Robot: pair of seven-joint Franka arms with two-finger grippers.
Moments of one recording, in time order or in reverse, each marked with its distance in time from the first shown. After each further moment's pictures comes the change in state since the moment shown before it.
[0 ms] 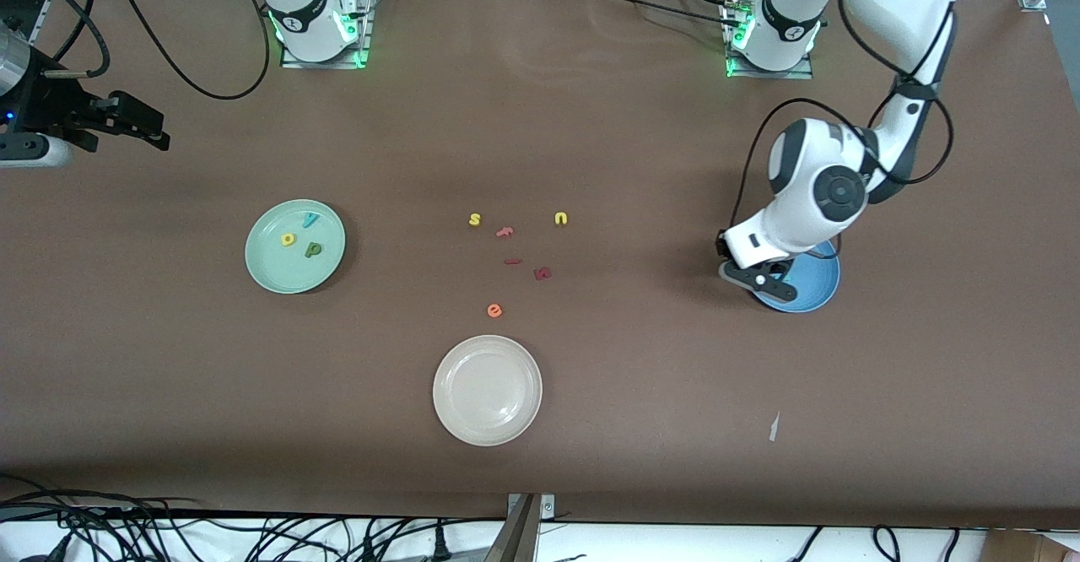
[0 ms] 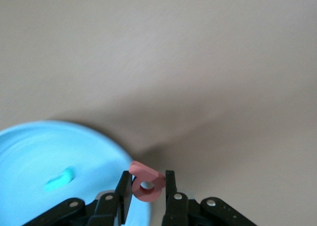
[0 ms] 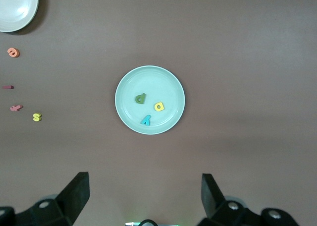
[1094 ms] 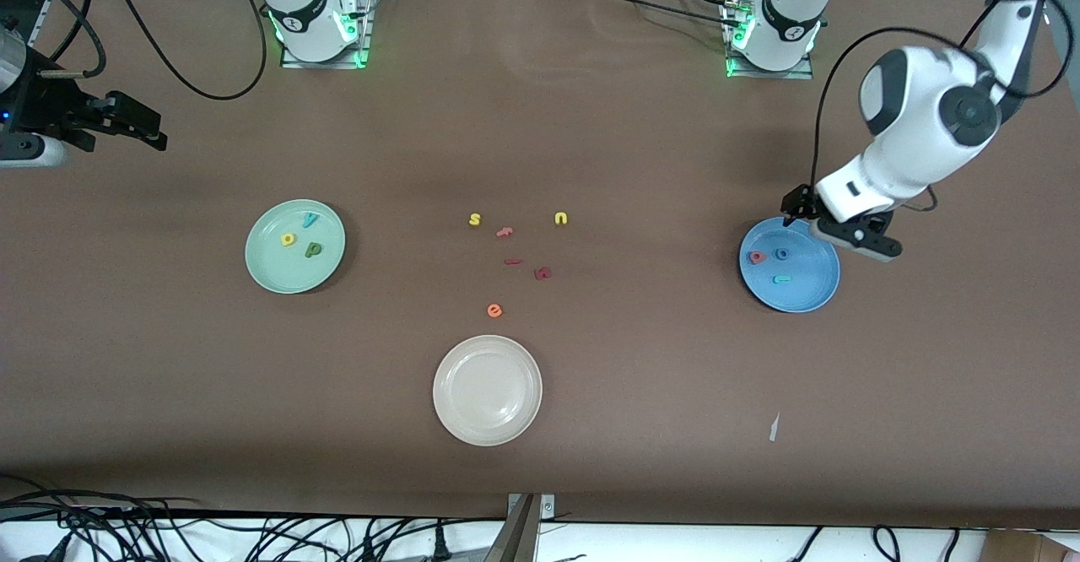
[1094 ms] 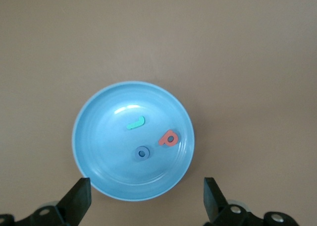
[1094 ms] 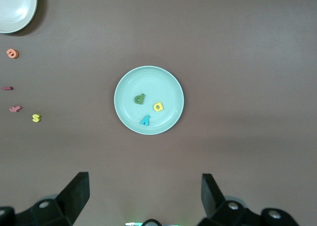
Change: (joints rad) left arm 0.122 -0.364 0.002 -0.130 0.040 -0.126 0.036; right arm -0.001 0.000 -0.004 0.001 0.000 0.000 0.000
